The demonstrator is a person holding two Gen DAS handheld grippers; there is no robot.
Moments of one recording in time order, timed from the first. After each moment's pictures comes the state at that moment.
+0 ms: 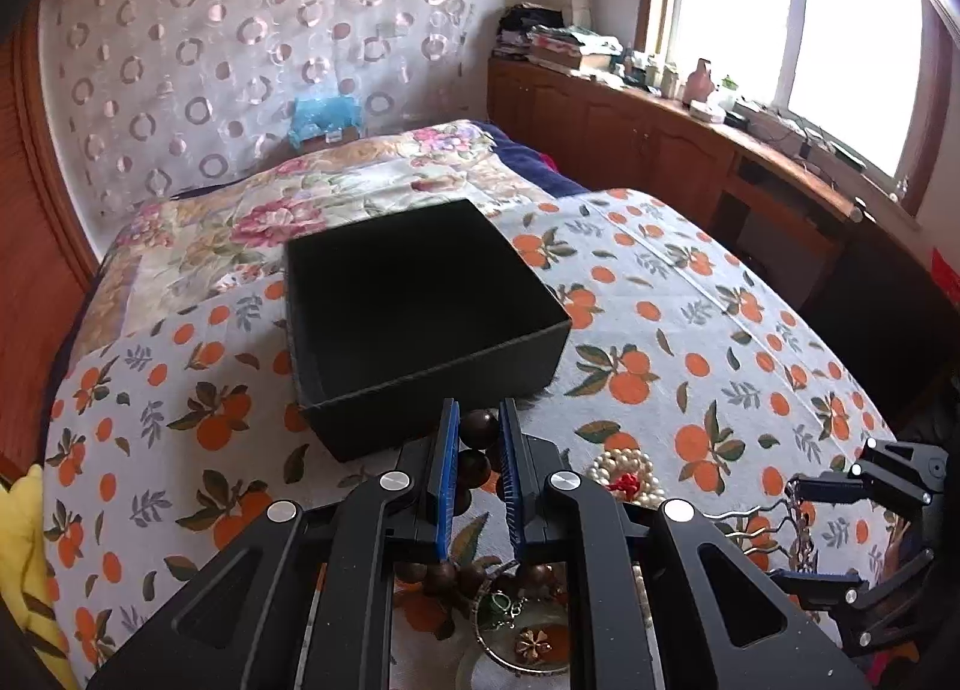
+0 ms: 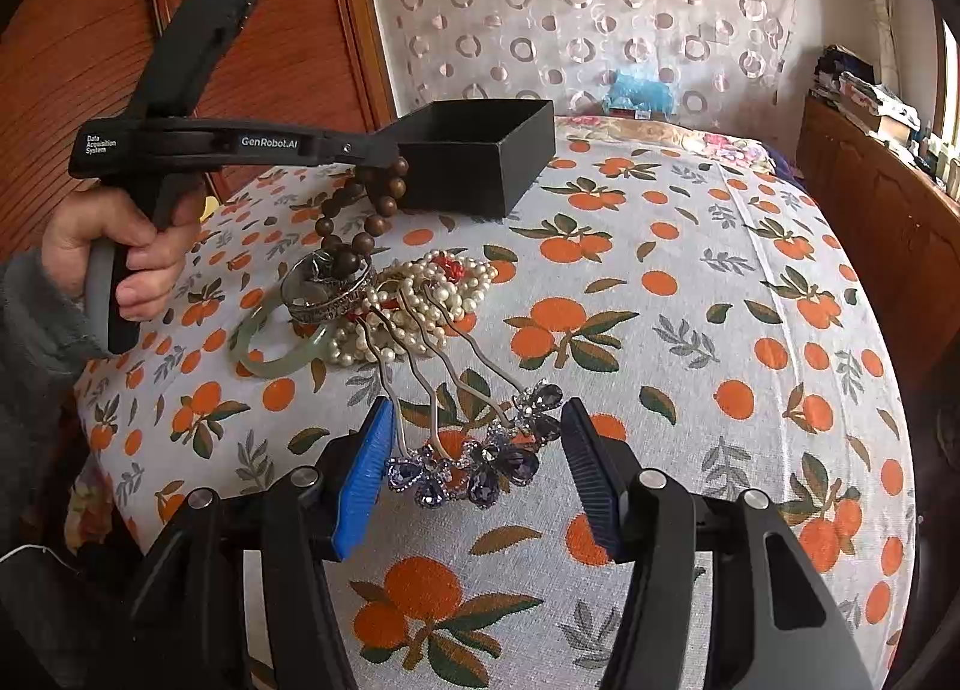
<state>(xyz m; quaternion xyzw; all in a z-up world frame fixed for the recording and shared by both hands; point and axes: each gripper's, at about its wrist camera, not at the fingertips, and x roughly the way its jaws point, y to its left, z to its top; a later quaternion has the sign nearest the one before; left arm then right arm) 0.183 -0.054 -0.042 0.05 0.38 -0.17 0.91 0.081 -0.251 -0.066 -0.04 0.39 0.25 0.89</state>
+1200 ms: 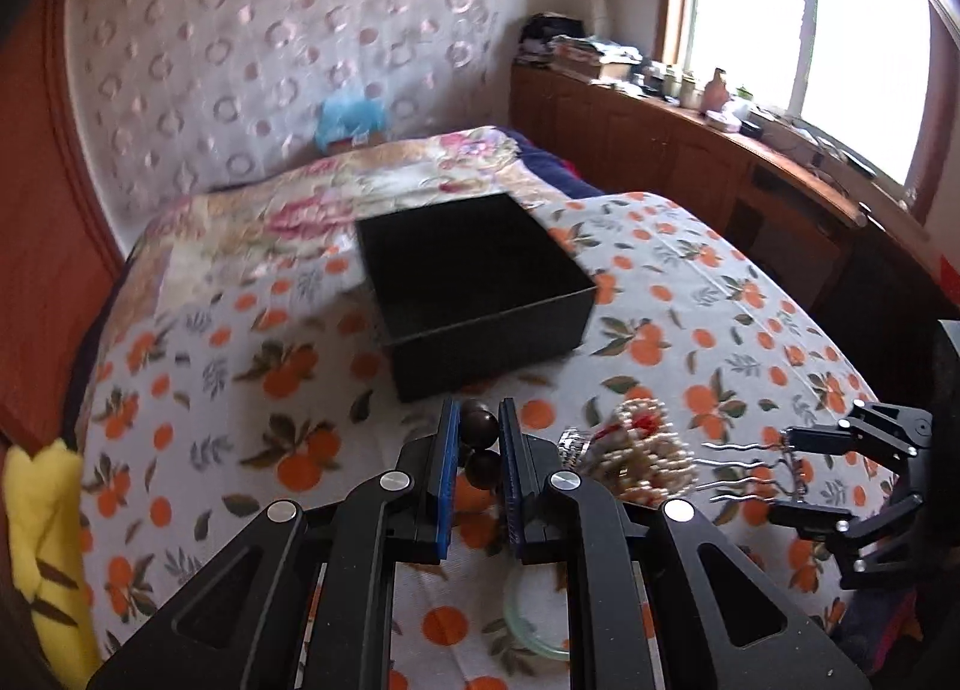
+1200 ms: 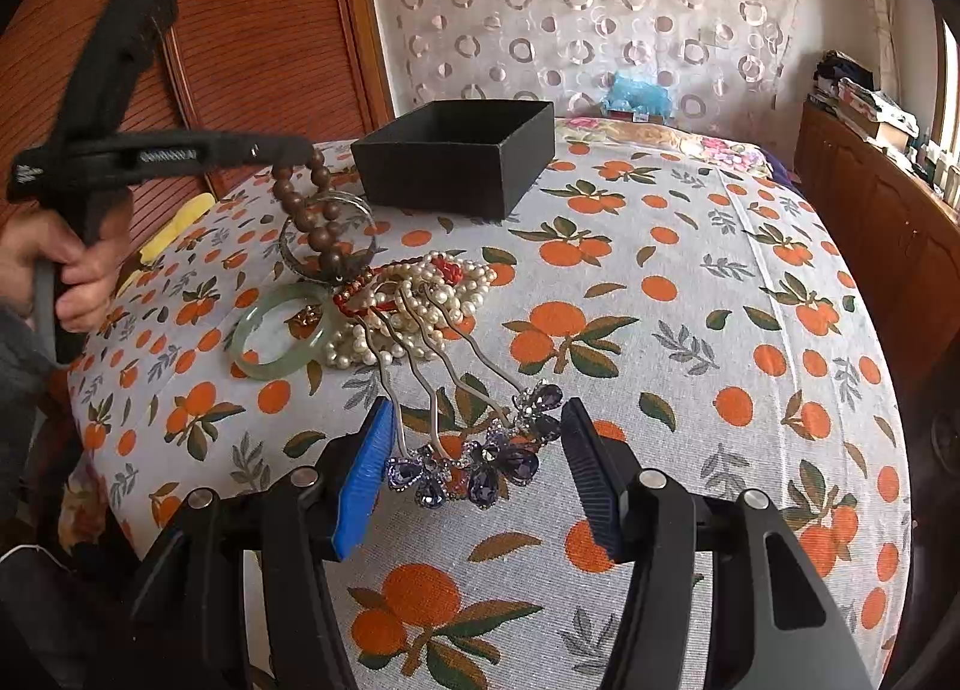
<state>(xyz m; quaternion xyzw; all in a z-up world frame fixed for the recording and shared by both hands) 0.149 -0.017 -0.036 0.05 0.38 -0.15 0.91 0.082 -0.248 -0.068 -0.05 0.39 0.25 0.89</state>
